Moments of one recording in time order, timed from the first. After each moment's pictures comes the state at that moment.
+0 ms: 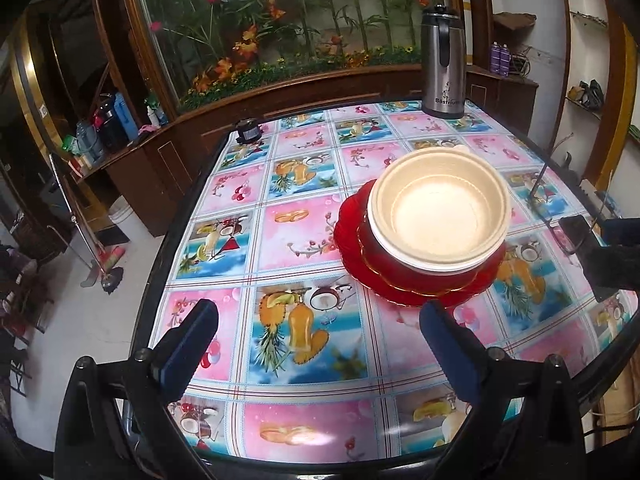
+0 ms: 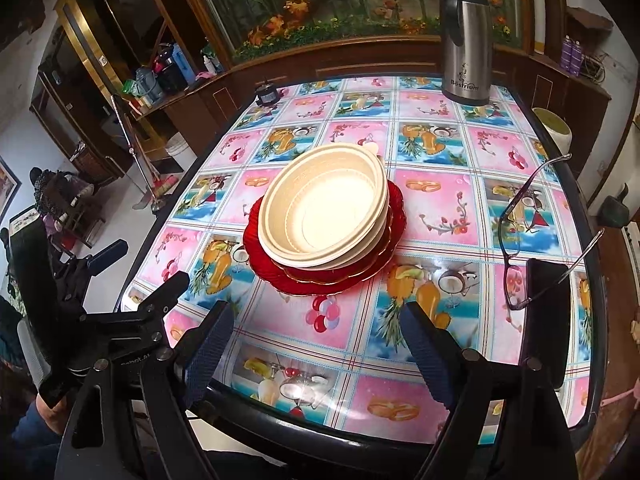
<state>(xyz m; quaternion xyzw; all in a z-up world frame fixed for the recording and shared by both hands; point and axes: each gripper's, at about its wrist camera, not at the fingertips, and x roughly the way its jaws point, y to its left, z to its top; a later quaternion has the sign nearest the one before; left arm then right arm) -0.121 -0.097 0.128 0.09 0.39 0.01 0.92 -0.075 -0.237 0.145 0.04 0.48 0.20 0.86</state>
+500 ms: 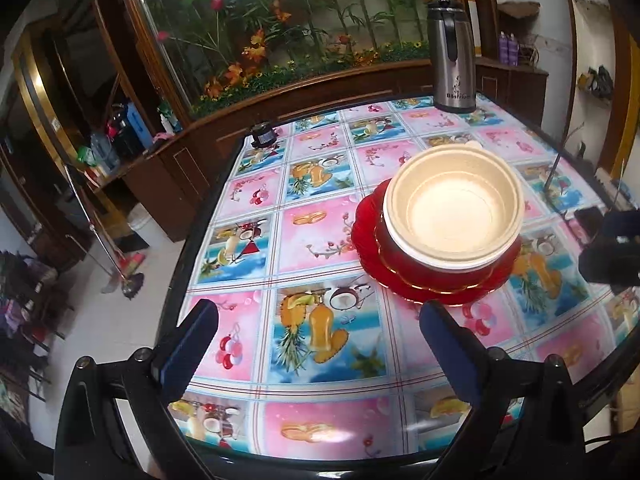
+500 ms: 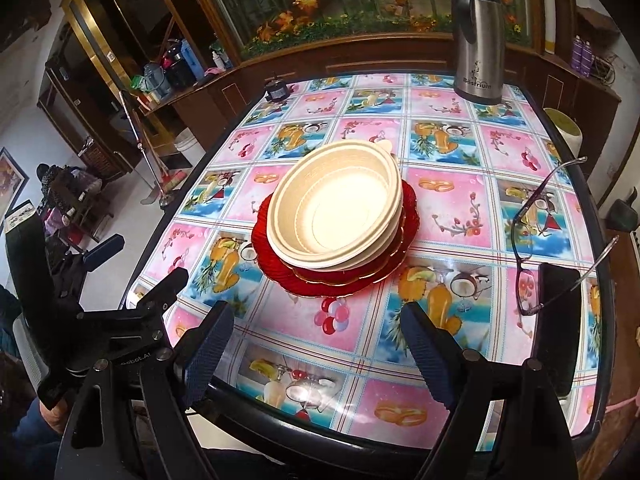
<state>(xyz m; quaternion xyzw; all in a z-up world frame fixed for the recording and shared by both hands) -0.123 -0.103 0.132 0.13 0.39 0.04 0.91 -0.068 -0.231 0.139 0.04 0.48 0.22 0.85</state>
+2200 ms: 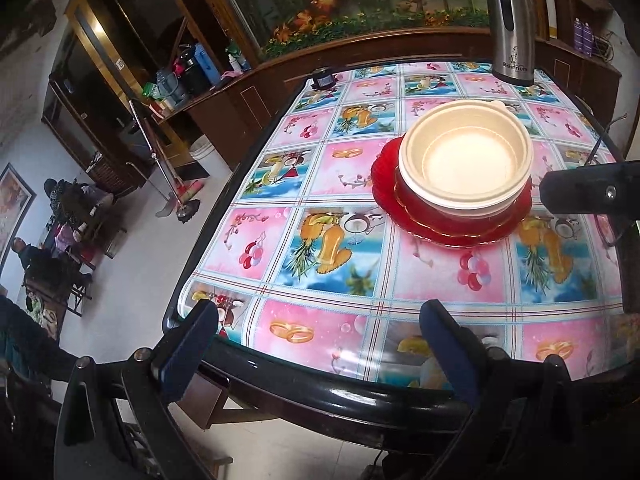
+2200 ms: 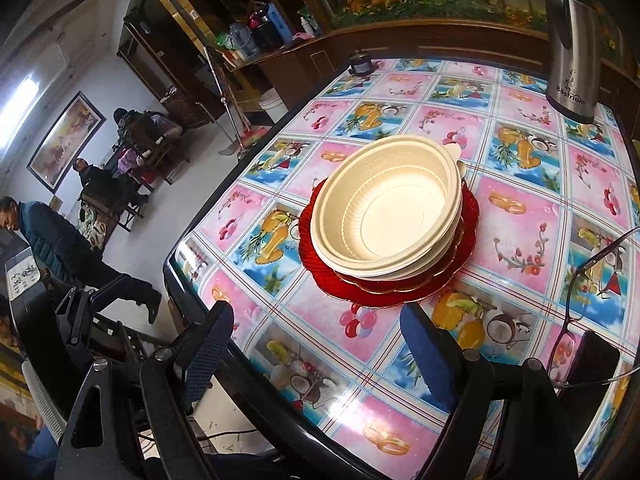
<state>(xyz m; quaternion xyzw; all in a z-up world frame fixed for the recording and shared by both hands) -0.170 -0.151 0.132 0.09 0.46 0.19 0.86 -0.026 -0.246 0.126 0.02 0.50 0.39 0.78</state>
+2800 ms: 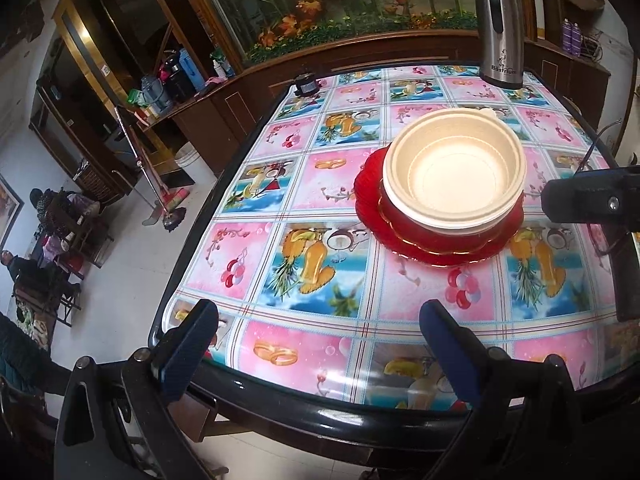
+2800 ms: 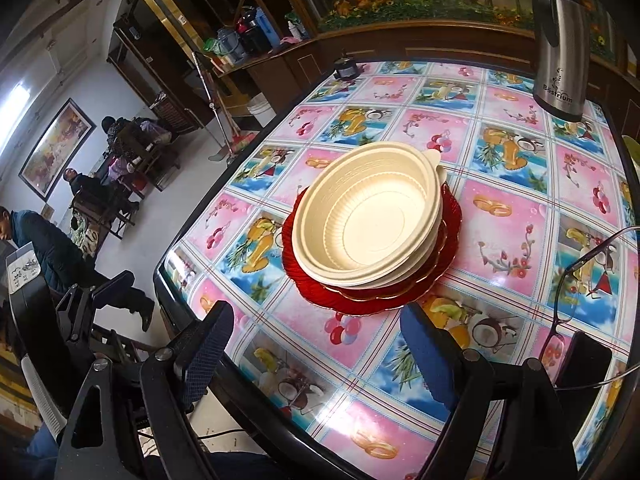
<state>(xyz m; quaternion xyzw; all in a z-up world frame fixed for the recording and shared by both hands) -0.144 -0.154 0.129 0.09 0.45 0.16 0.87 -0.017 -0.252 0.128 0.02 0.49 0.37 0.79</state>
